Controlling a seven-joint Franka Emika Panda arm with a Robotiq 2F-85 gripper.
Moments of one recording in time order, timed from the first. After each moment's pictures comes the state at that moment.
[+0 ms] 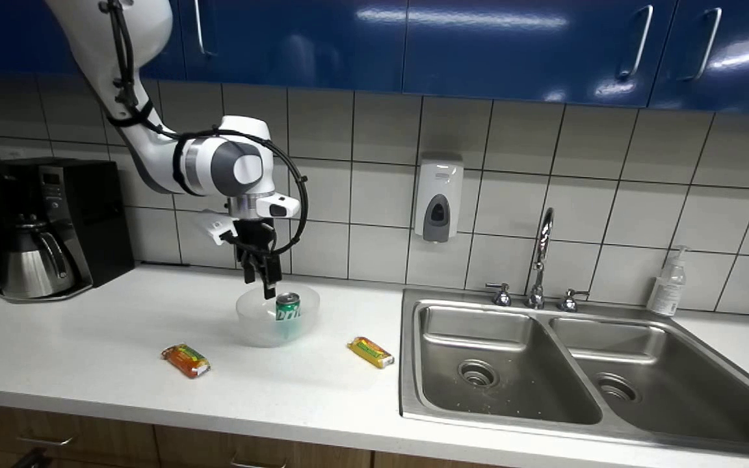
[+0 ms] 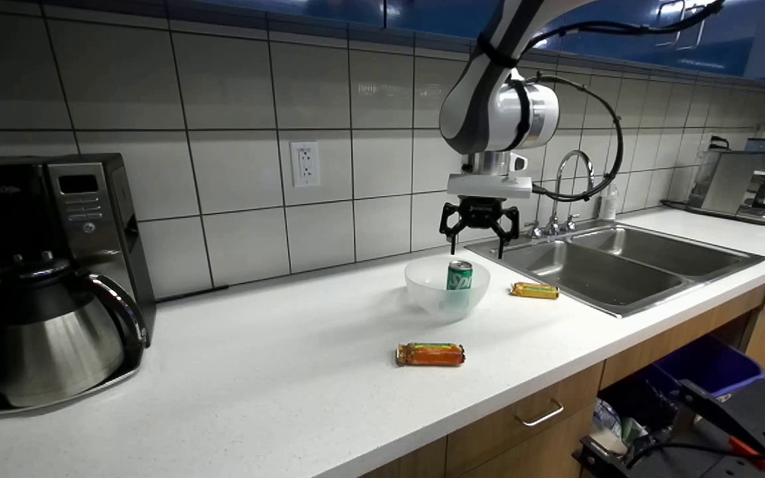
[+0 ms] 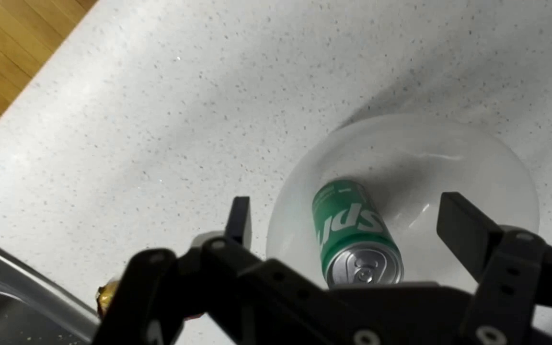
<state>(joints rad) 0.10 0.34 -0.20 -2.18 0.08 2.56 0.49</state>
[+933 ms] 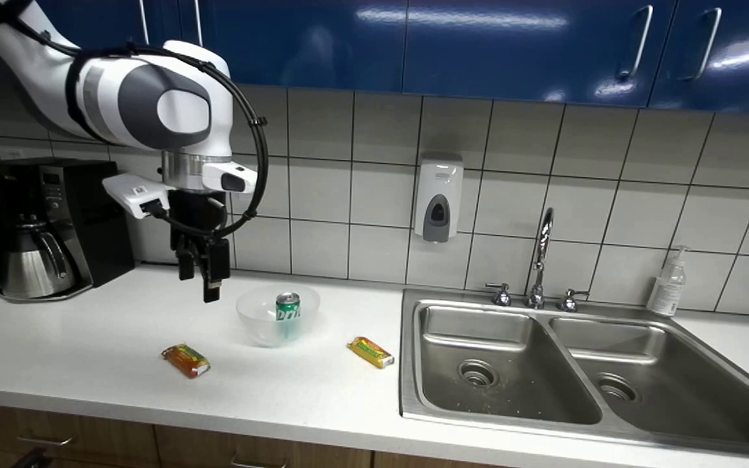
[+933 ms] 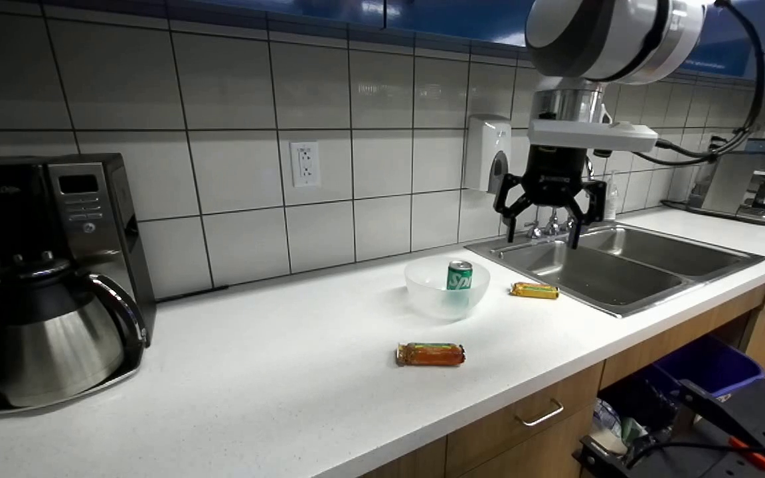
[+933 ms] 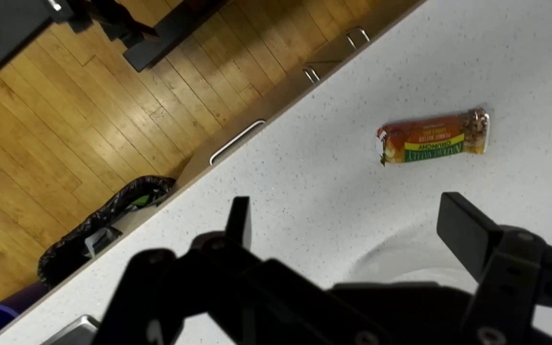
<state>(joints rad) 0.01 -0.23 -0.15 -2.66 0.07 2.41 0.39</state>
